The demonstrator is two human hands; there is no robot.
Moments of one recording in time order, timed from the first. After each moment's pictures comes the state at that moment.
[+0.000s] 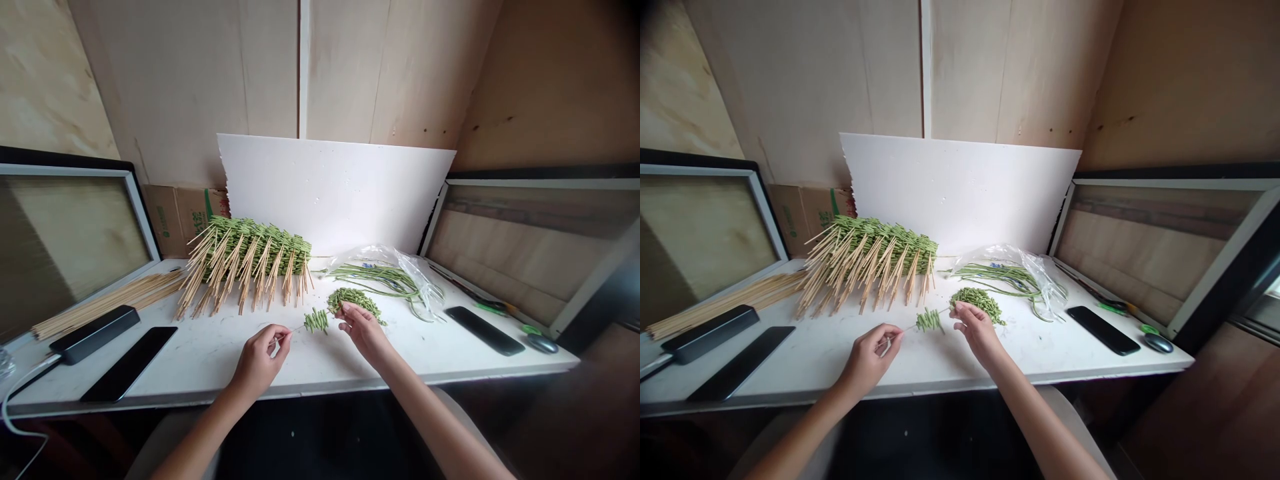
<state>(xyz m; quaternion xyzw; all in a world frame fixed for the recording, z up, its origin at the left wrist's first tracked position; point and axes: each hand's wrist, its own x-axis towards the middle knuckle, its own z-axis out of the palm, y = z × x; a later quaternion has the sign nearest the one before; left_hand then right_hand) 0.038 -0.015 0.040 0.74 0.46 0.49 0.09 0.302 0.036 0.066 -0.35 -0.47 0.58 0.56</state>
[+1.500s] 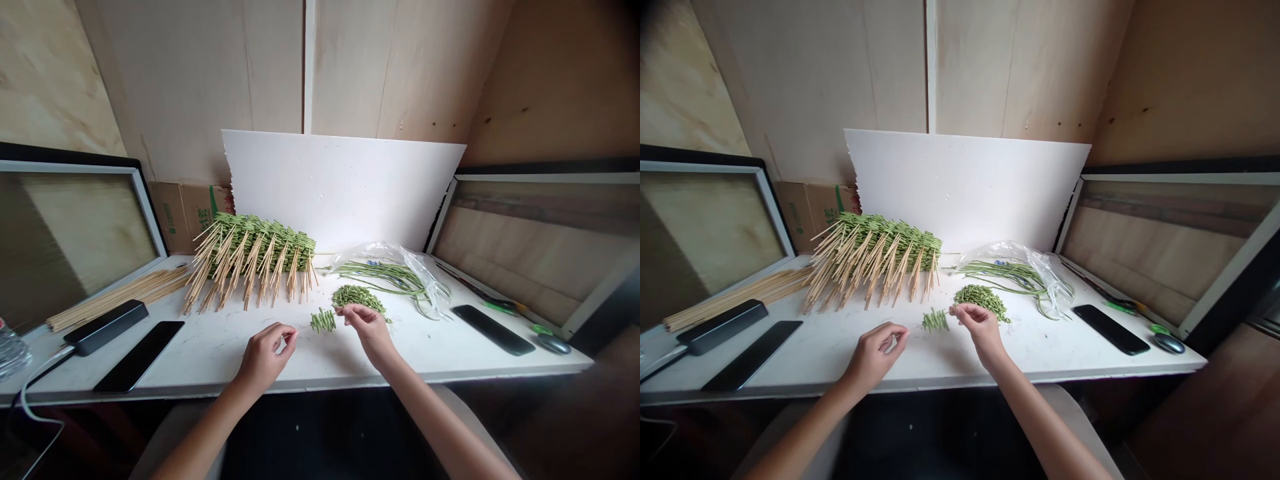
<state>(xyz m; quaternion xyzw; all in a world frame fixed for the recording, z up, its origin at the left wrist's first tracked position) 0.037 -0.017 0.045 0.76 0.43 0.48 0.06 0.296 0.028 0.067 -0.39 -0.54 0.47 0.57</state>
